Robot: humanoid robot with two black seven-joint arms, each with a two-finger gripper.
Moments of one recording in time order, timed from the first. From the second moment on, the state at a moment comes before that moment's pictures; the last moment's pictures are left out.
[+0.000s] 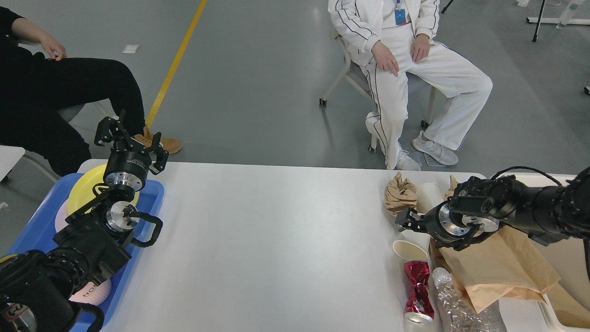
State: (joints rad) left arm -0.84 0.11 -0.58 -0.14 -0.27 -0.40 -0.50; right arm 1.26 -0.24 -0.96 0.83 -0.03 0.27 -0.14
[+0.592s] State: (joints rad) left arm -0.84 0.11 -0.58 -0.14 -0.27 -0.40 -0.50; right arm 1.22 -0.20 -0.95 0.81 -0.03 0.26 -0.14
